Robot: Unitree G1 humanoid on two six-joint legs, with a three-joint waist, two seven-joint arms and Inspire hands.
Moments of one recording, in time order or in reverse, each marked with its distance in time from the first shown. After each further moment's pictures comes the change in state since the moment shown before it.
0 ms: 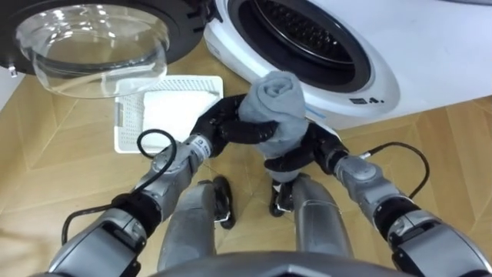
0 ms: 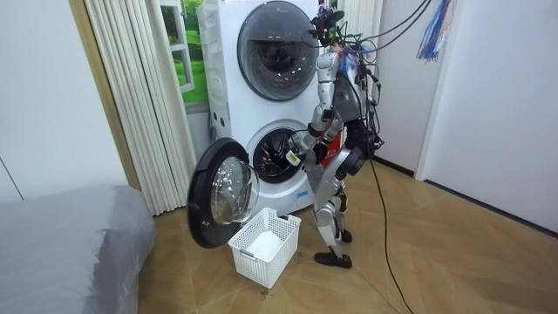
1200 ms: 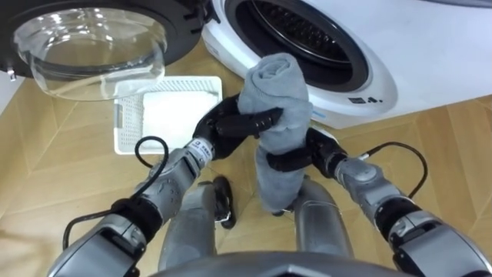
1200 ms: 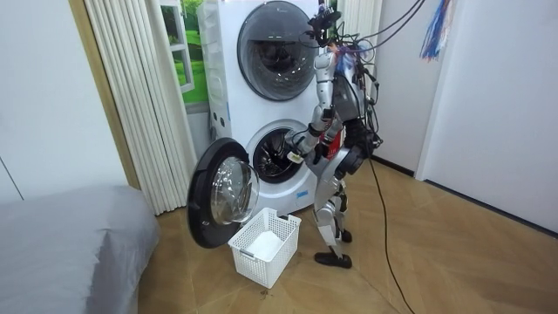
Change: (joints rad) left arm 0.039 0.001 0.020 -0.042 -0.304 0.077 -0.123; right arm 0.002 -0.001 -0.002 0.000 -0.020 0.035 0.053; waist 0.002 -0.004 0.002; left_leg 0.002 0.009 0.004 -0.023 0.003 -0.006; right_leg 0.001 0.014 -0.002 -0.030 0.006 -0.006
